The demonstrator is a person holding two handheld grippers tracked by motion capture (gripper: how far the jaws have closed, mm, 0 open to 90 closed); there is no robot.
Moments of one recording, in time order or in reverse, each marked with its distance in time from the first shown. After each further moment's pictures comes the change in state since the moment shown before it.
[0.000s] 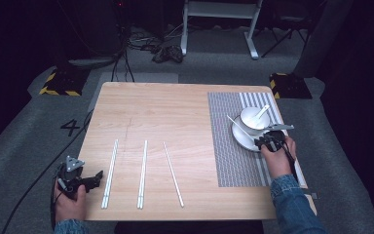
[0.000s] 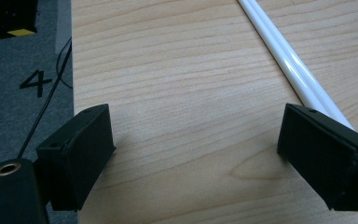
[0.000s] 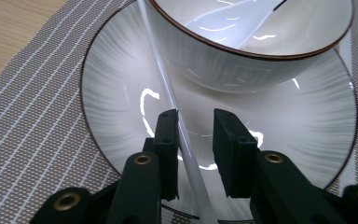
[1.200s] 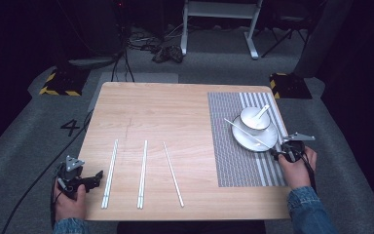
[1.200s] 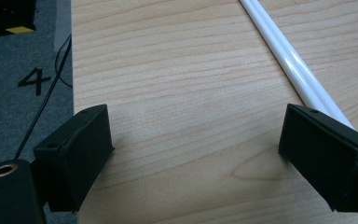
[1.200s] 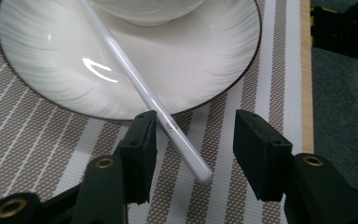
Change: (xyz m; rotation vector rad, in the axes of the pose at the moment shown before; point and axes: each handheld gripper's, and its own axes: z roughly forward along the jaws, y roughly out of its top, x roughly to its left) left arm 0.001 0.000 0.001 0.004 0.000 -0.007; right arm -0.036 -0.041 -0.028 0.018 -0.086 0.047
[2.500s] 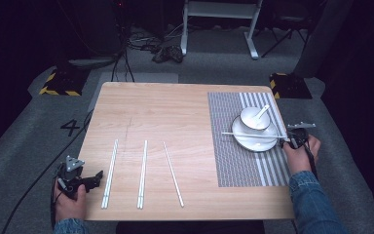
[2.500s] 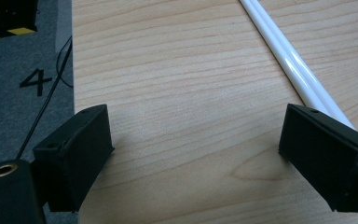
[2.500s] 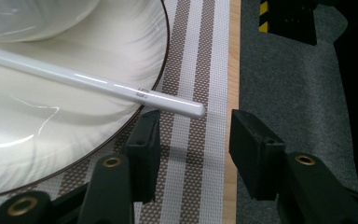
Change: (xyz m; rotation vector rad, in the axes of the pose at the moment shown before) left arm 0.000 0.000 0.000 -0.001 0.001 0.001; right arm -0.038 0.023 0.028 0.070 -0.158 0.027
